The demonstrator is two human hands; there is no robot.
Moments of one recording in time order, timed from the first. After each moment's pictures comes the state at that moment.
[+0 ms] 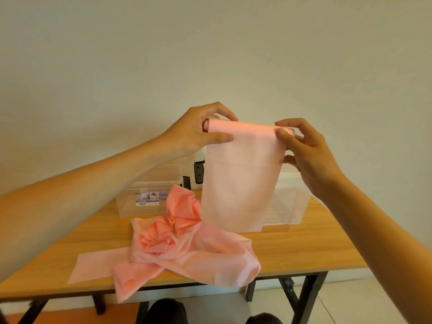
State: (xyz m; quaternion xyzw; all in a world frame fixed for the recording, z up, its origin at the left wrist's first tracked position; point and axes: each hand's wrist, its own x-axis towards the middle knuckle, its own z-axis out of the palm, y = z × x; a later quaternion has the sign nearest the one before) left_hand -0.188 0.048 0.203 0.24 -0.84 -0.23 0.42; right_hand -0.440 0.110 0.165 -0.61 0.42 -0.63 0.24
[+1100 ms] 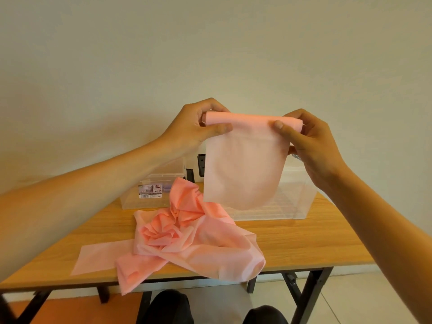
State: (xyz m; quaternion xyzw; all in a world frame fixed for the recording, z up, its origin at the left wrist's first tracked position) left_hand -0.181 0.033 0.181 0.24 -0.79 -0.28 0.49; right_hand -0.428 0.103 0.166 -0.64 0.40 -0.62 0.22
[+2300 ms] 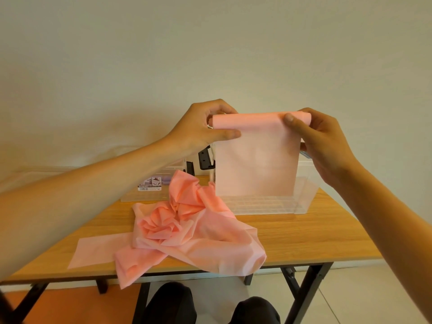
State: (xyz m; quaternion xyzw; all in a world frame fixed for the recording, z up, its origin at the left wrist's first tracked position) left_hand -0.187 0.026 0.163 0.22 -0.80 -0.30 0.47; right_hand -0.437 0.098 0.161 -0.64 0.45 -0.59 0.20
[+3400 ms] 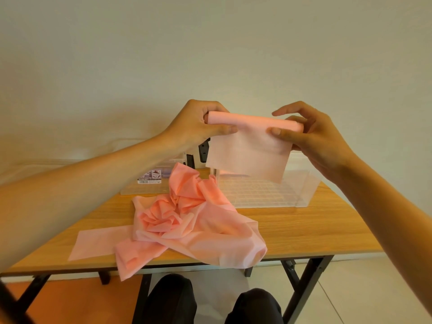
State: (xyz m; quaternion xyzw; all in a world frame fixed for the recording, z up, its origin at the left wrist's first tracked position) left_hand -0.183 0.013 0.151 0.28 -0.79 -0.28 0.46; right_hand -0.437 0.093 0.153 -0.68 0.42 -0.54 0.25
